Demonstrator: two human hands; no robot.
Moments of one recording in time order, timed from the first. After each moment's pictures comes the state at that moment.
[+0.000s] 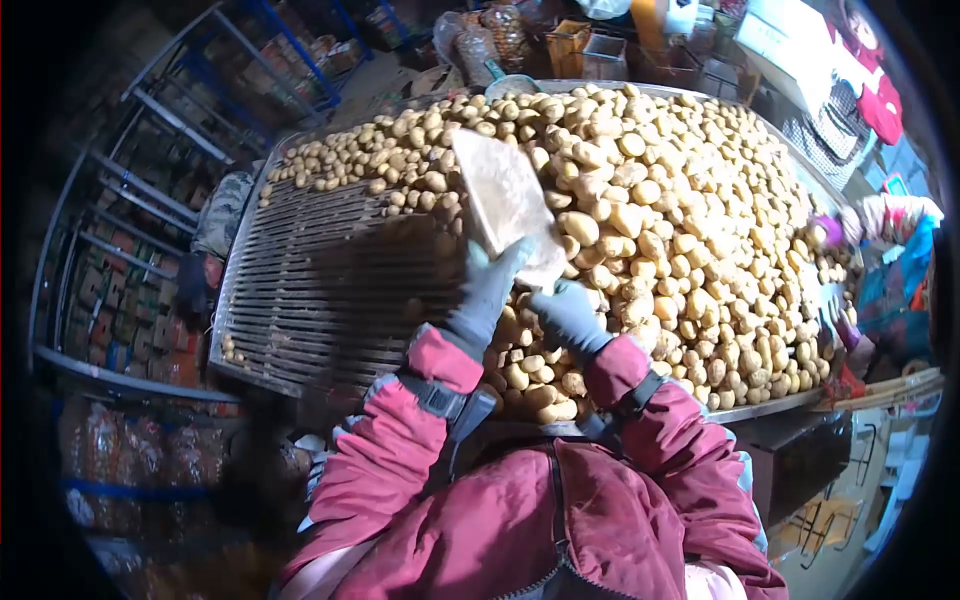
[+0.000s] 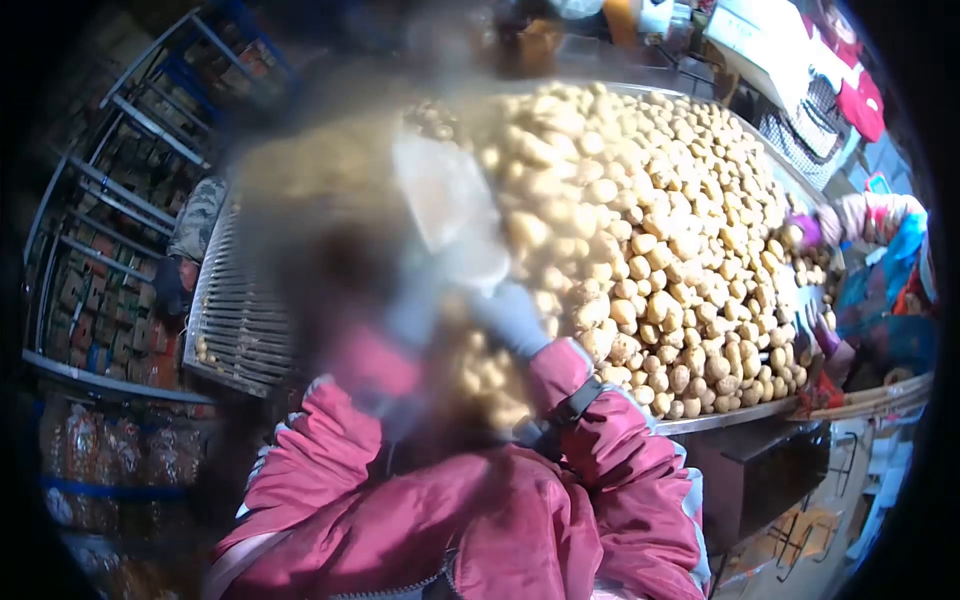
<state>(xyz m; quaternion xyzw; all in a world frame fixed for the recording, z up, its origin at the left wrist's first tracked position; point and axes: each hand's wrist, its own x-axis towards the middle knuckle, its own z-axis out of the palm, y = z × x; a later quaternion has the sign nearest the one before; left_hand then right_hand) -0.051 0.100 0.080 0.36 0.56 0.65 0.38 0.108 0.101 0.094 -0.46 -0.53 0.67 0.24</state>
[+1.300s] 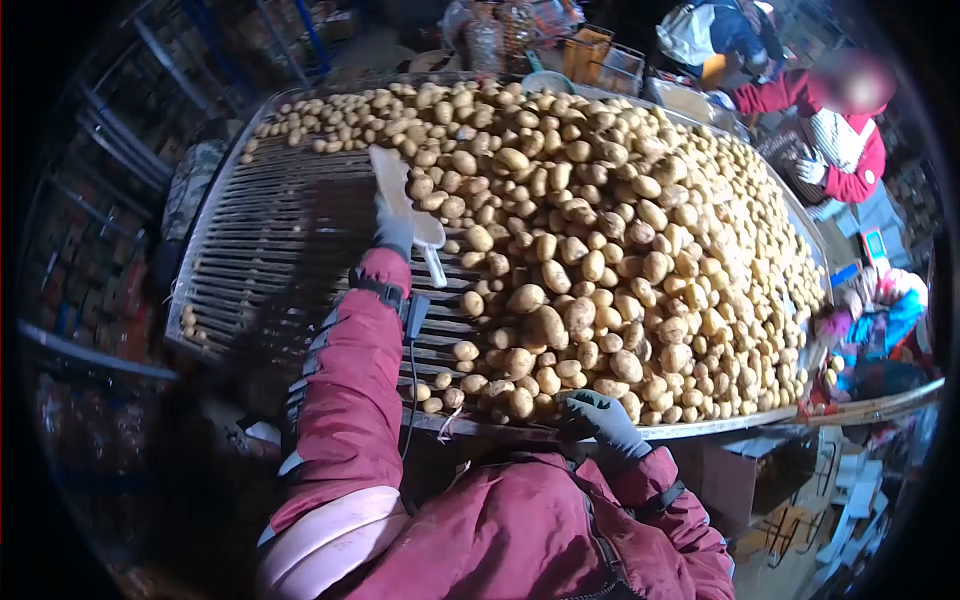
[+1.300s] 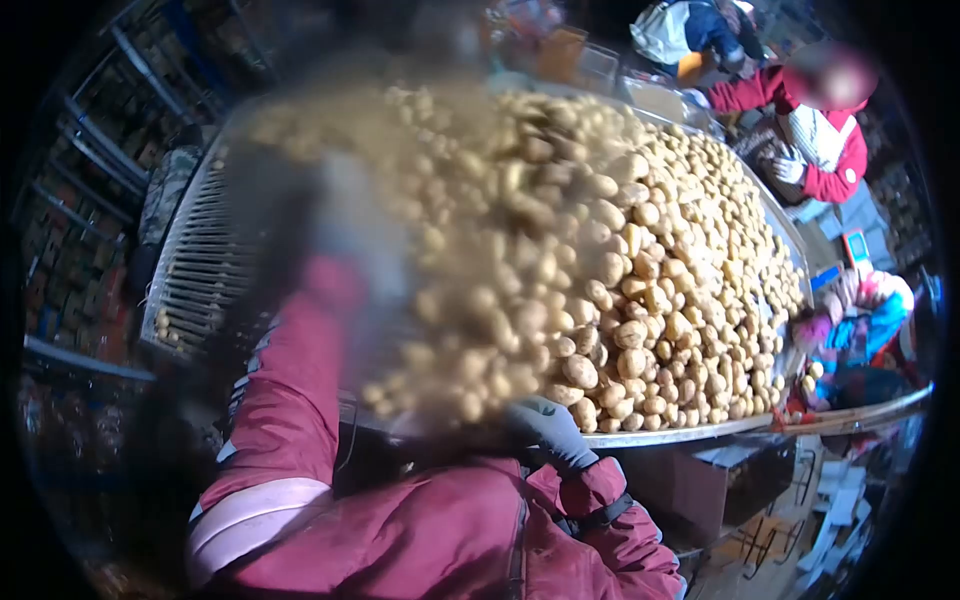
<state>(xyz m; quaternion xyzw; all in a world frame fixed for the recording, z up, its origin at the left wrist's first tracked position) -0.394 0.162 -0.072 0.27 0.75 0.56 0.23 0.151 -0.038 0.030 -0.40 -0.61 0.67 0.16</state>
